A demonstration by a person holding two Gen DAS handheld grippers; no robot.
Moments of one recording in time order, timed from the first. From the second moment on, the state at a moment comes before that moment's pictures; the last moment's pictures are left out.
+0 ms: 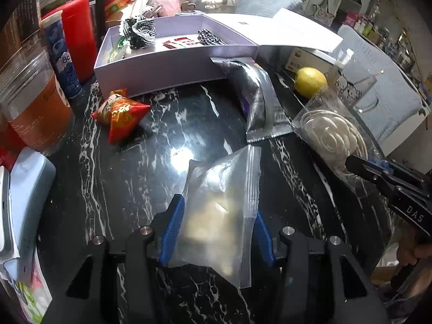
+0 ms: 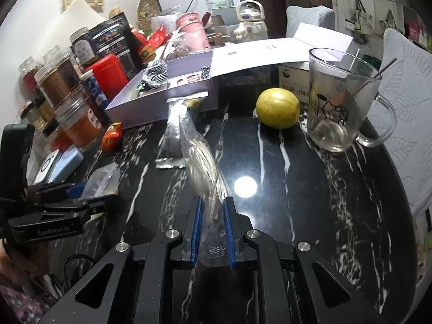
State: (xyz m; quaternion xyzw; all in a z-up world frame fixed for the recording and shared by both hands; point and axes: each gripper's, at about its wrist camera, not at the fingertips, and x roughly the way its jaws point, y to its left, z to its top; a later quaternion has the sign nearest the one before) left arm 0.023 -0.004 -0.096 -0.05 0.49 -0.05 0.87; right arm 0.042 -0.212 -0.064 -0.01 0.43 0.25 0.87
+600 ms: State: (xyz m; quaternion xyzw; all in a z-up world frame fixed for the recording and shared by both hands) left arm 0.023 -0.005 -0.100 -0.04 0.47 -0.04 0.88; right arm 0.051 -0.197 -0.076 -0.02 0.43 0.24 0.87
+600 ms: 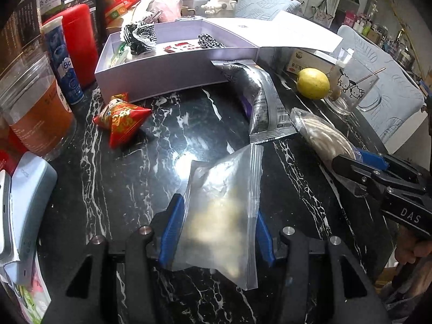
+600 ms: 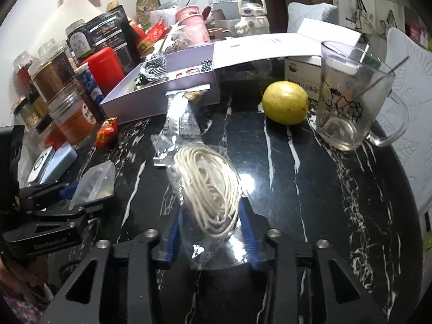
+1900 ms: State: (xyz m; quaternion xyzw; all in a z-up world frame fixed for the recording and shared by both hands) left arm 0.012 0.025 -0.075 -0.11 0.43 -0.03 0.89; right arm 0.038 -0.185 -0.064 0.03 0.42 0.30 0.86
